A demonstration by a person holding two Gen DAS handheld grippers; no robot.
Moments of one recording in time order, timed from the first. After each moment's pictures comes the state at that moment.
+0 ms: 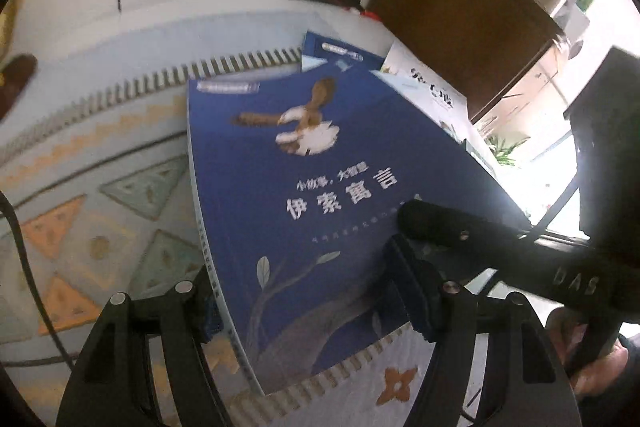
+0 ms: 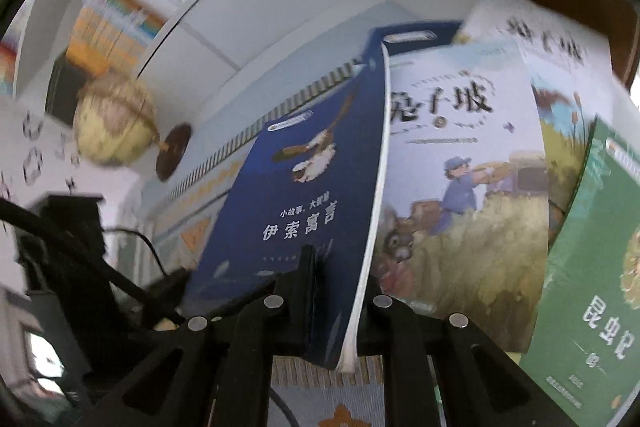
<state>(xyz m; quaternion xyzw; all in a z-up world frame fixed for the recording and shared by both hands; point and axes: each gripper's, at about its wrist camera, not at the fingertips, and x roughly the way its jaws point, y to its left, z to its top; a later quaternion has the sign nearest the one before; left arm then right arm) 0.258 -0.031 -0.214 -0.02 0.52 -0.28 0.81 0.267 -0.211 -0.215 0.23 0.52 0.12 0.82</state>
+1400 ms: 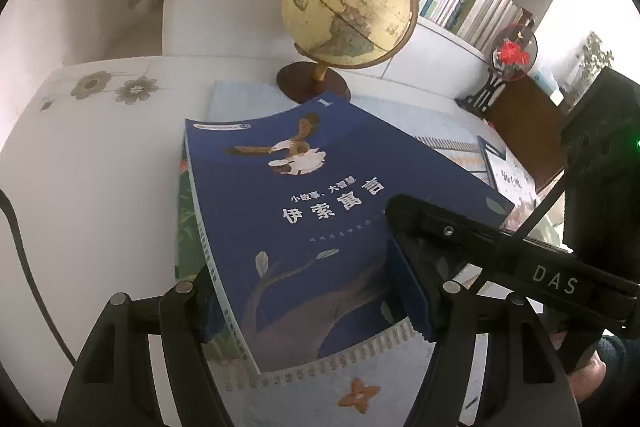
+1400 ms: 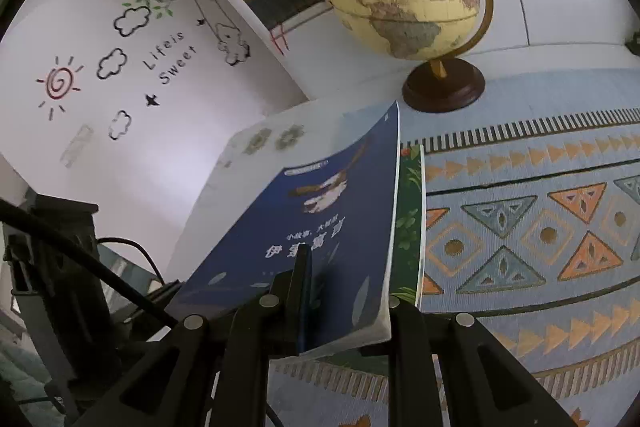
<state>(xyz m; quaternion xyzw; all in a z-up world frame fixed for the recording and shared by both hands) 0.208 0.387 -0.160 -0.10 0.45 -0.15 0.88 0.229 0.211 -0.162 0.17 0.45 0.27 0.83</state>
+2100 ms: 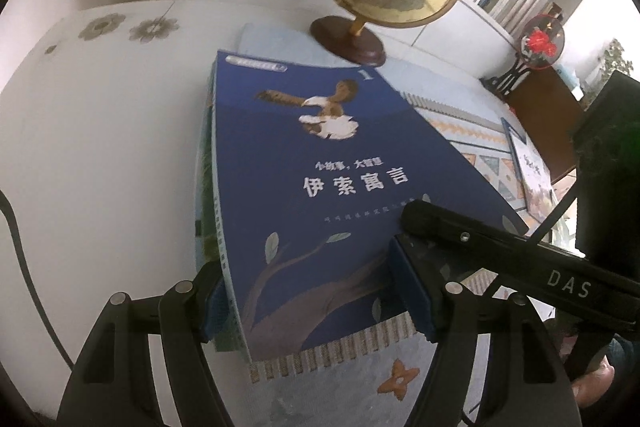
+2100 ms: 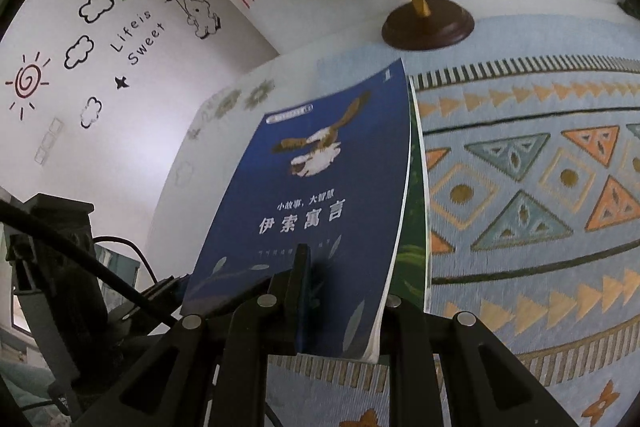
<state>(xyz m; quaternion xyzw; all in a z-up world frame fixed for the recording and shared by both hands) 0.208 0.413 -0.211 -0.13 0.50 -0.13 0.85 0.235 0.231 -0.207 0.16 0.52 0.24 0.80</state>
